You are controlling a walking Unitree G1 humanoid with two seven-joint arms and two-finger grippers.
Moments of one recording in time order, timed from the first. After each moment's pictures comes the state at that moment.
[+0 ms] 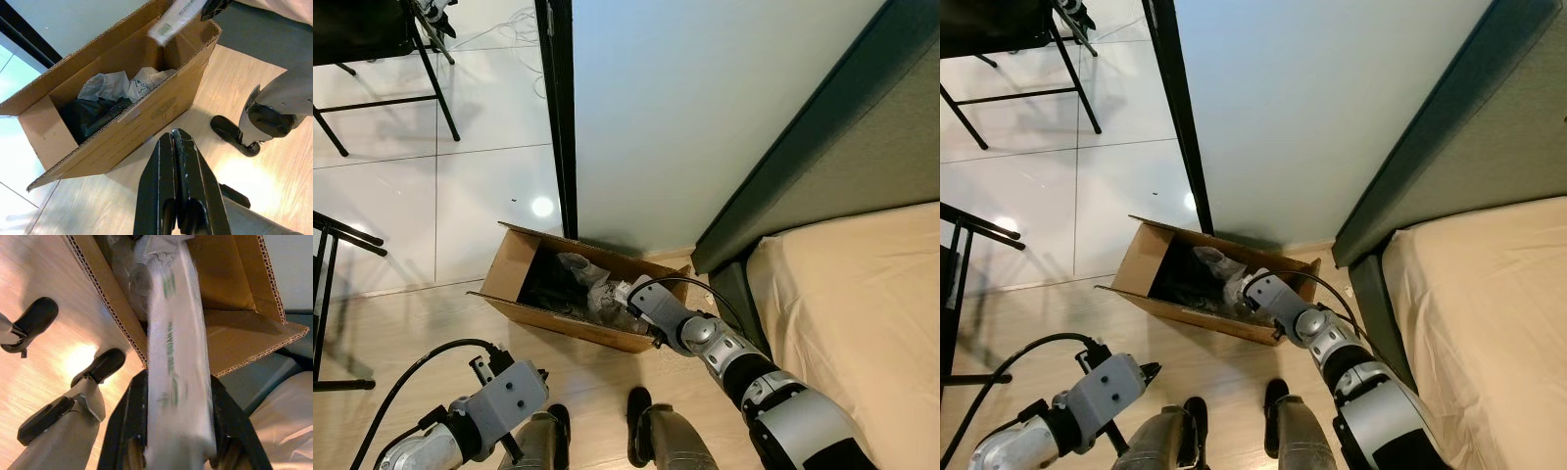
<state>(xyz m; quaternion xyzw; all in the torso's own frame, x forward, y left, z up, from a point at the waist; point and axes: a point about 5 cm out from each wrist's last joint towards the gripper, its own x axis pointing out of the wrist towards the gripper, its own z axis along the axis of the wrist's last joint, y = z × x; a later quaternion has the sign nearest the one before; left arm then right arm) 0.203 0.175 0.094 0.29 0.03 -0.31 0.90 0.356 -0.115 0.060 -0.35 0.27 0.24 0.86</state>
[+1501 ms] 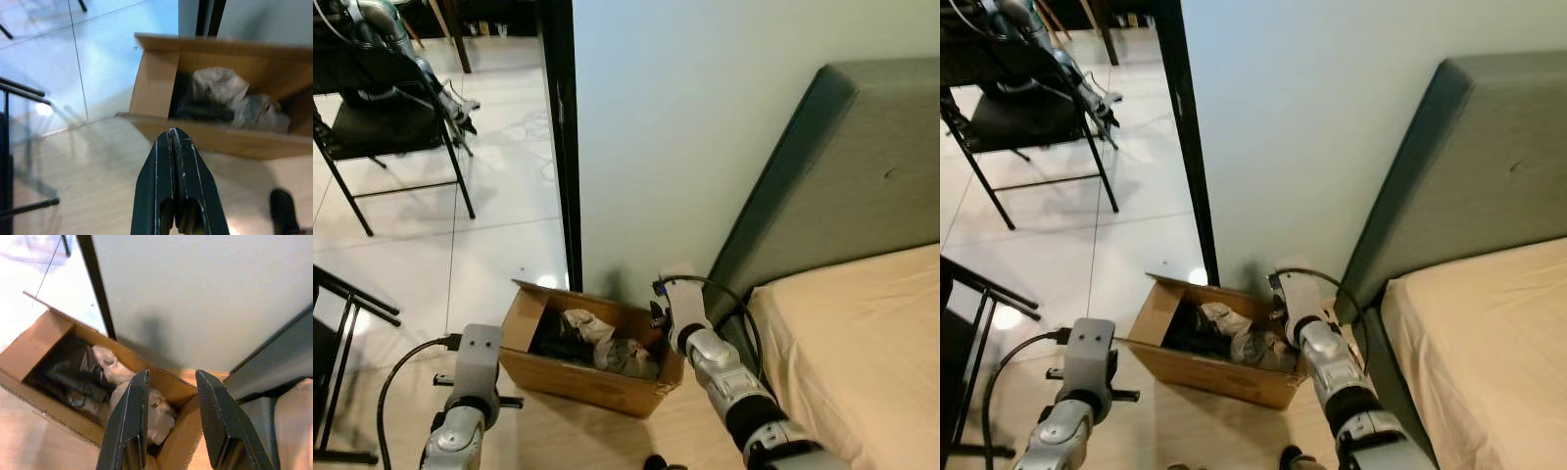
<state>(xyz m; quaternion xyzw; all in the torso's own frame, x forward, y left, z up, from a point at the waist) 0.257 0.187 0.041 0.06 0.15 0.05 0.99 0.334 -0.121 0.055 -0.08 0.13 0.11 0.98</state>
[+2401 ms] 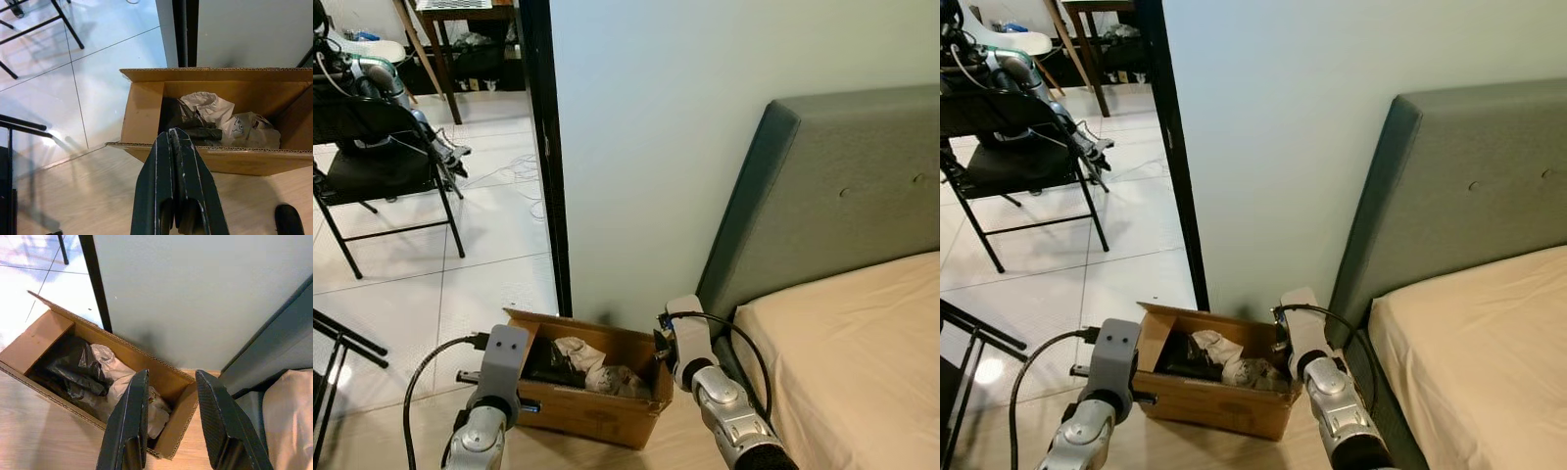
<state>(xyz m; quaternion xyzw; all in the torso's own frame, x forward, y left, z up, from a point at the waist) 0.253 0.172 0.032 0.10 0.15 0.04 0.98 0.307 -0.121 0.033 -0.08 0.17 0.13 0.97</state>
